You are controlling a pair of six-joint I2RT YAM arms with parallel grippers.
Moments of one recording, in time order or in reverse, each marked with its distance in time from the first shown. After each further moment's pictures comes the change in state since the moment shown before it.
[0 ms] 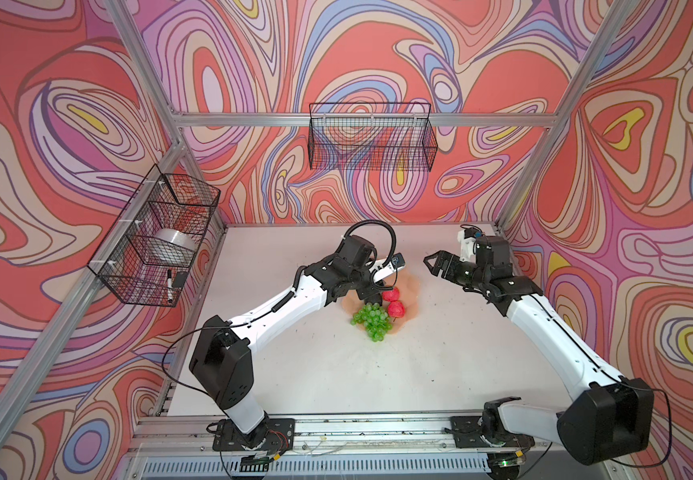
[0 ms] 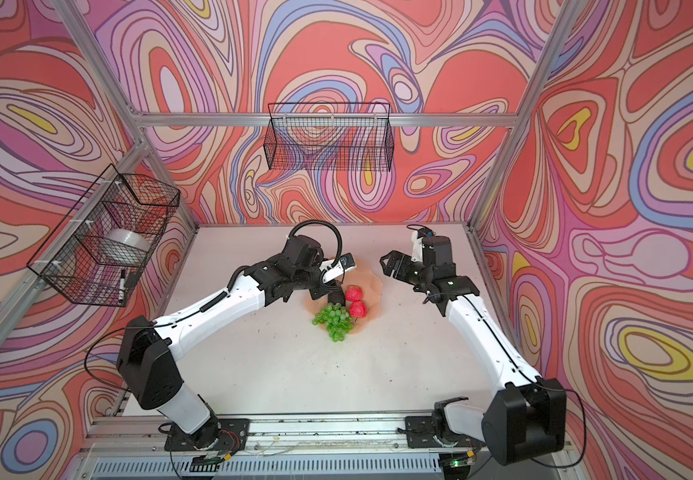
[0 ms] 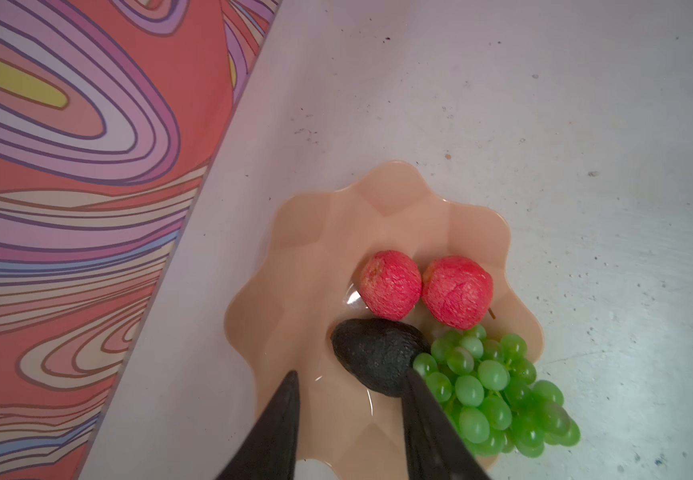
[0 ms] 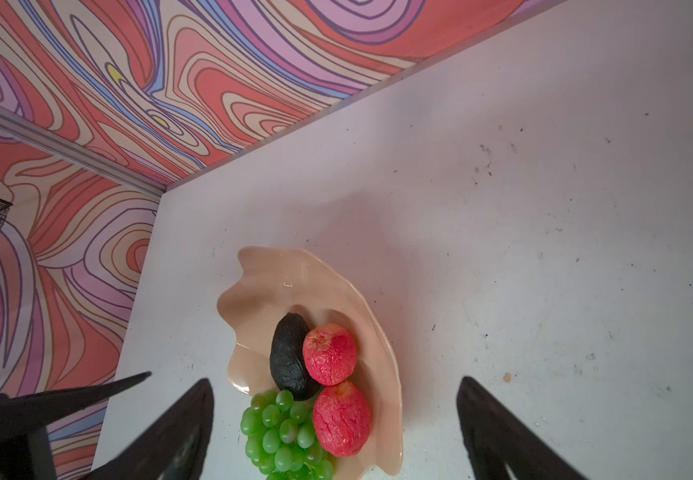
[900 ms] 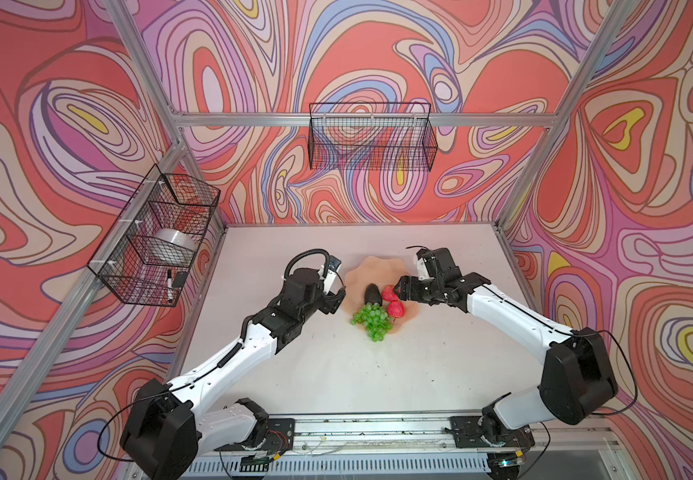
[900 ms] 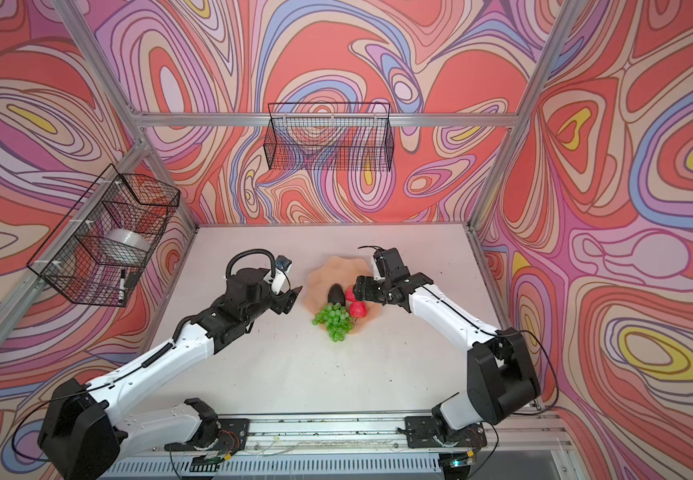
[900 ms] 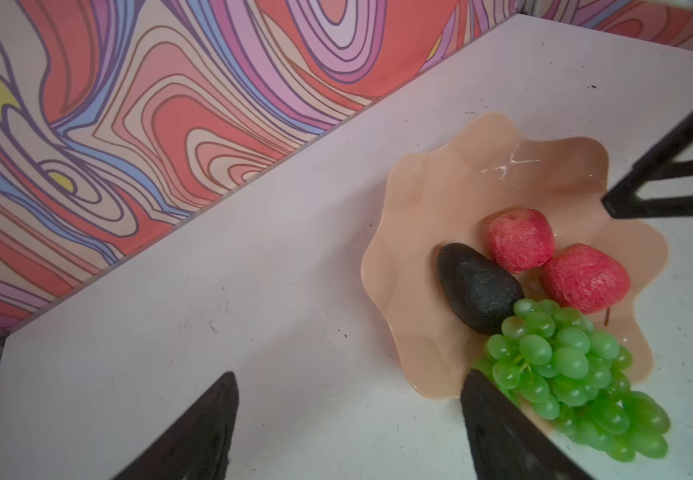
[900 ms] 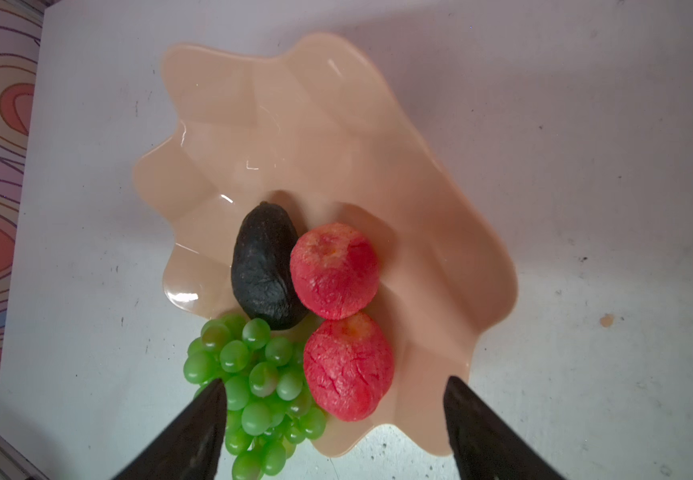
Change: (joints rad) left arm 0.160 -0.447 -0.595 0.357 -0.218 -0.417; right arm 0.270 0.183 0.002 -0.091 0.148 -0.024
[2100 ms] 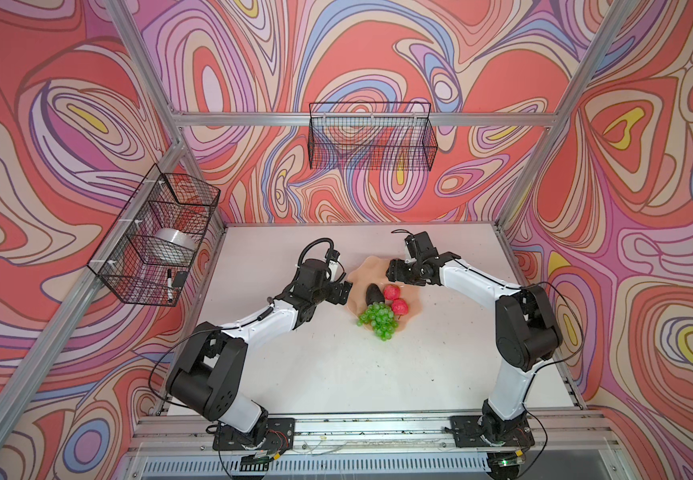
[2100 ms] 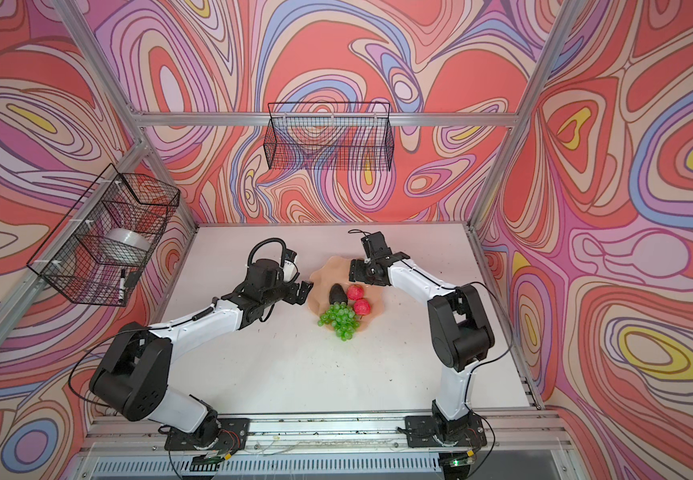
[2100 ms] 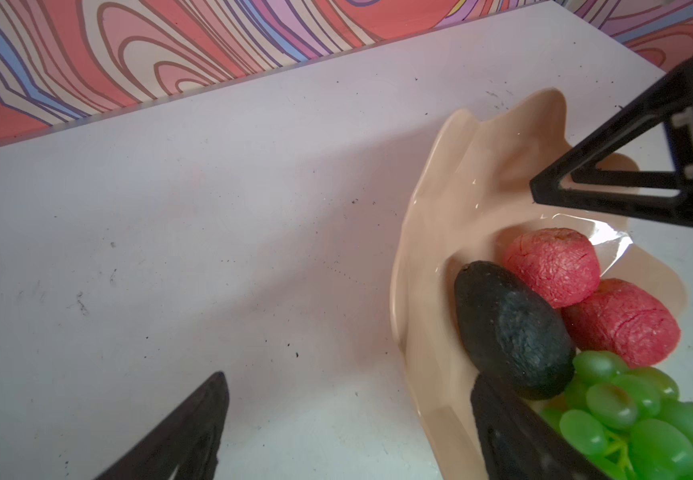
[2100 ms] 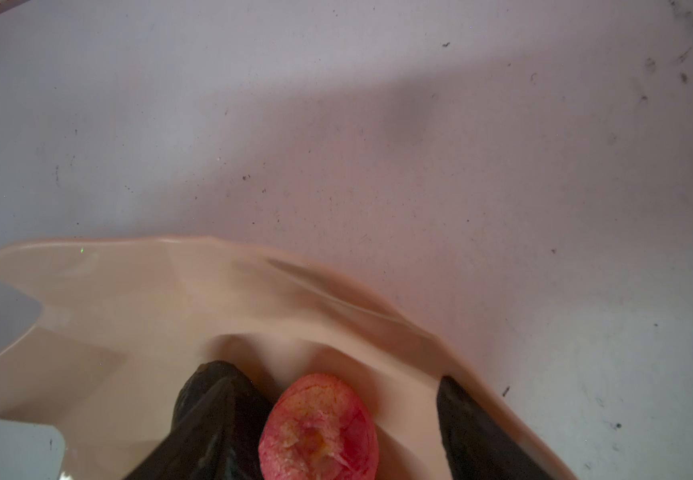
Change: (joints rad) left arm 0.091 0.360 0.073 0.167 0.183 -0.215; right arm -0.044 0.391 0.298 0.048 0.039 -0.017
